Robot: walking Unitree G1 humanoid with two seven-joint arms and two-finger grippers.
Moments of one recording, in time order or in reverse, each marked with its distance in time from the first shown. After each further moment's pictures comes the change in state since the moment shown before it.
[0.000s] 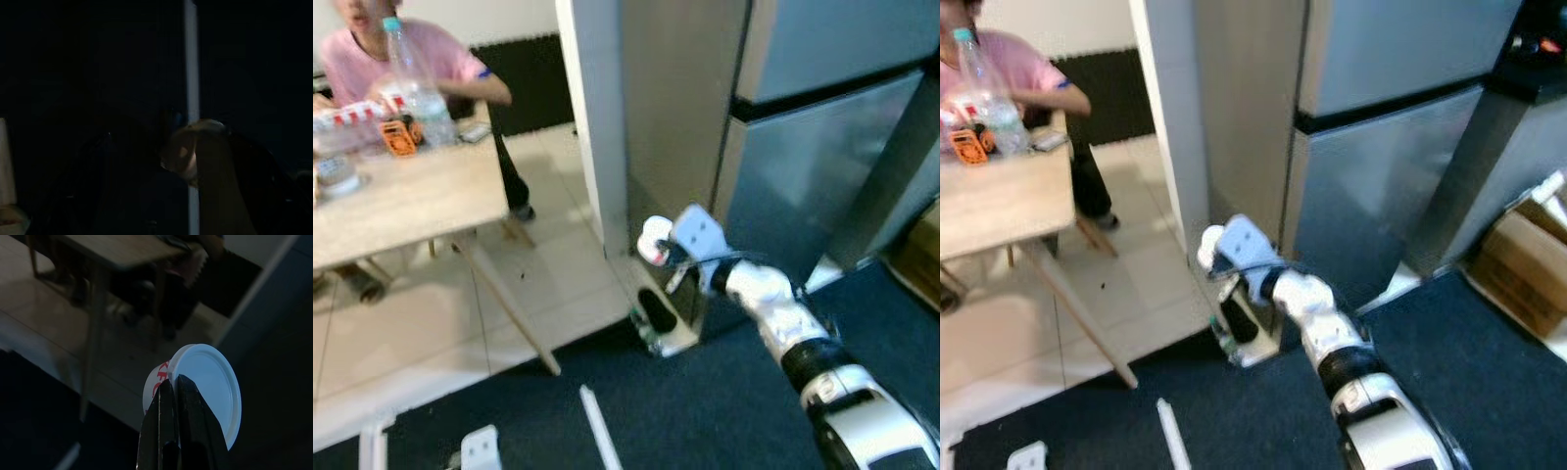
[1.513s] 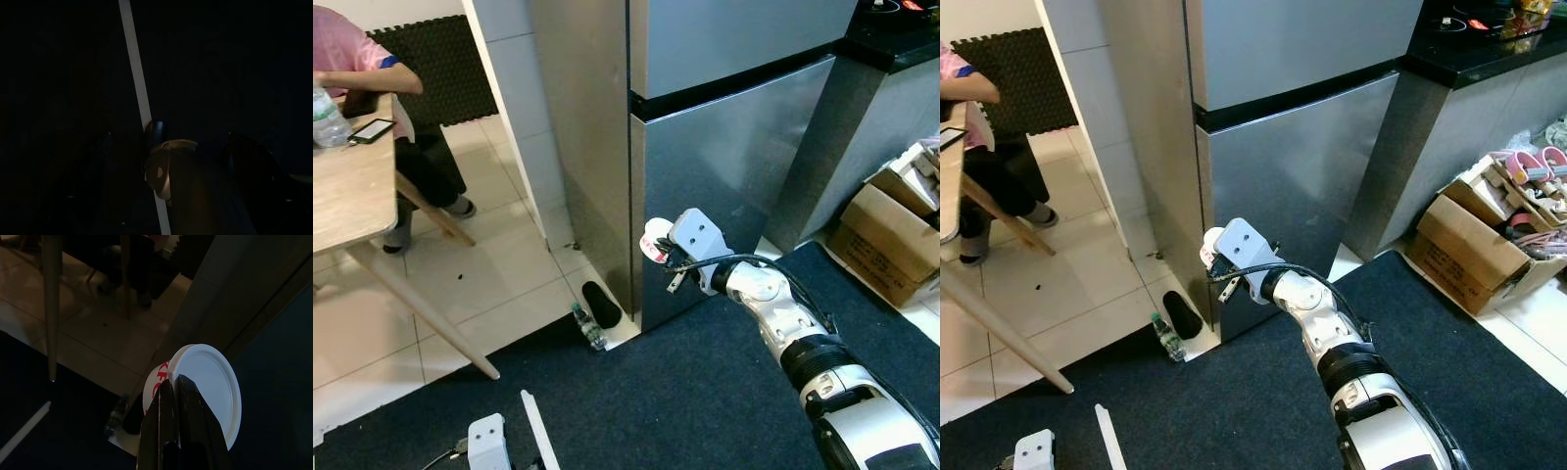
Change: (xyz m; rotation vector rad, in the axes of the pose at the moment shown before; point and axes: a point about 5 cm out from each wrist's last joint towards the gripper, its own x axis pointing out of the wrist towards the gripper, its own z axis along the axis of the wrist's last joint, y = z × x) left arm 0.003 -0.010 0.011 0.037 -0.035 -0.031; right arm 0.004 0.005 0.001 -0.041 0.005 0.016
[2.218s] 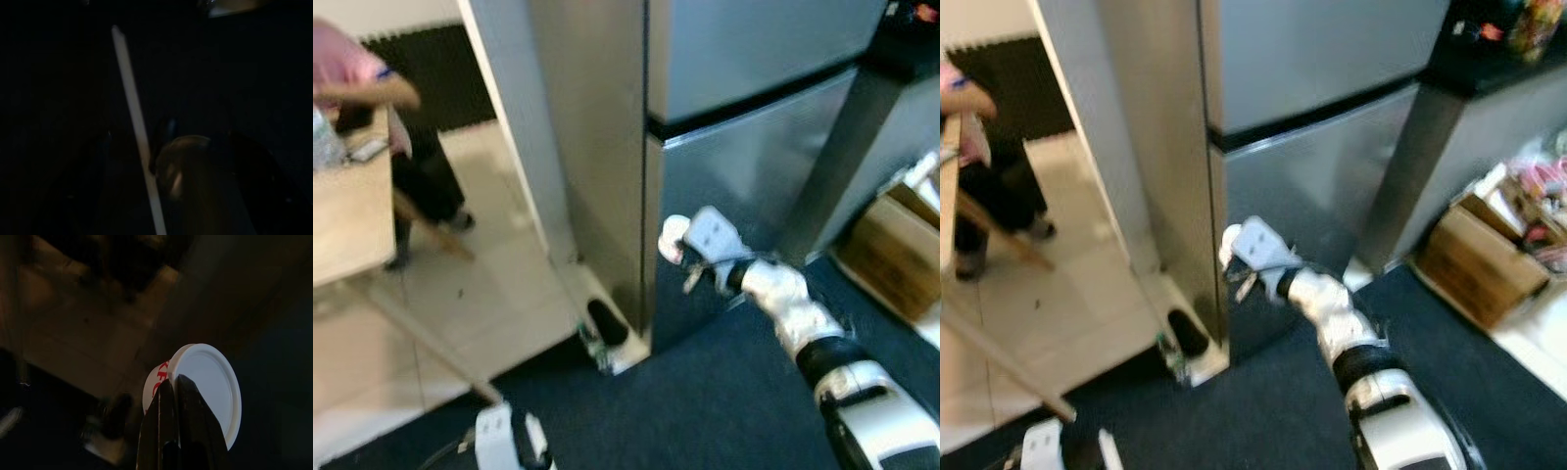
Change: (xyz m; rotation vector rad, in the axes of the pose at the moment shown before) left arm -0.001 0.003 -0.004 0.009 0.009 0.000; right arm 0.004 0.007 -0.001 -0.004 0.002 0.017
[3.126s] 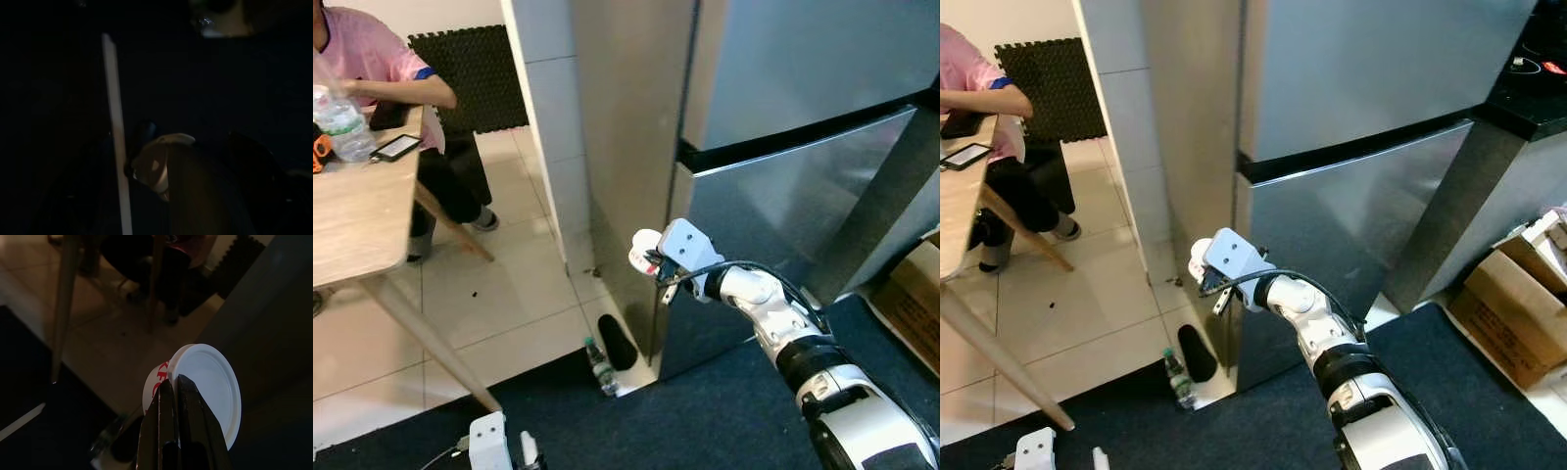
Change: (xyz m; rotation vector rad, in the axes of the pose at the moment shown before) left arm 0.002 -0.008 0.002 -0.010 -0.003 -0.042; right arm -0.005 0.008 -0.005 -0.021 0.009 0.151
